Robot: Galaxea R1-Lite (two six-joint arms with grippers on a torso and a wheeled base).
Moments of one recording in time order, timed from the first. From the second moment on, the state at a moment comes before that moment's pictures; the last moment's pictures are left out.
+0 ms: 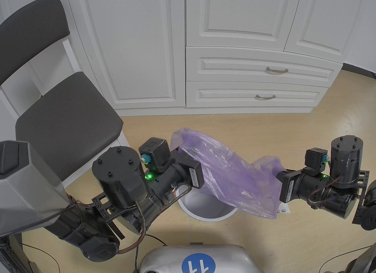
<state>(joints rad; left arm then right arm) -0.83 1.96 -0.62 -1.42 0.25 -0.14 0.63 1.50 -0.48 -0.66 -0.25 0.24</state>
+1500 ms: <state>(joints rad) -0.68 2.37 -0.98 -1.18 0.30 -0.52 0.58 2.06 -0.56 -1.14 -0.12 0.59</state>
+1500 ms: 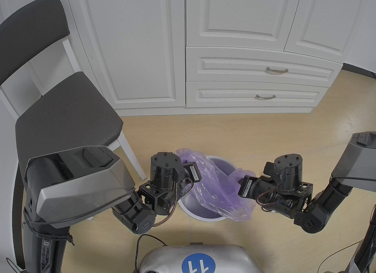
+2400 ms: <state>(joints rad) -0.61 2.38 -0.93 -1.13 0.25 -0.48 0.60 2.21 -0.63 -1.17 -0.06 0.69</state>
